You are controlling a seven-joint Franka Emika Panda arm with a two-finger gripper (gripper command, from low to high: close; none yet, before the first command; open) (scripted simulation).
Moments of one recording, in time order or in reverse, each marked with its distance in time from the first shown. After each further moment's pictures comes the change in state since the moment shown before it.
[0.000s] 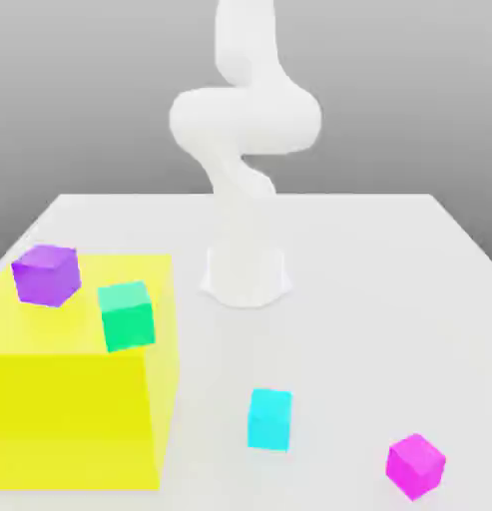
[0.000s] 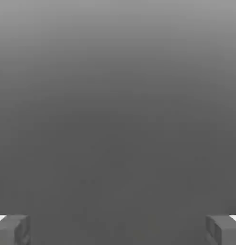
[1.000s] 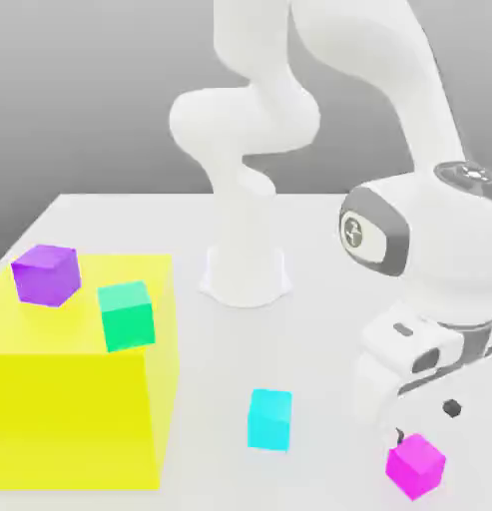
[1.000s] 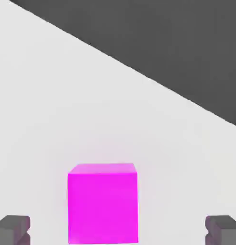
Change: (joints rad) arm 0.195 1.090 0.173 -0.088 -0.190 0.435 0.043
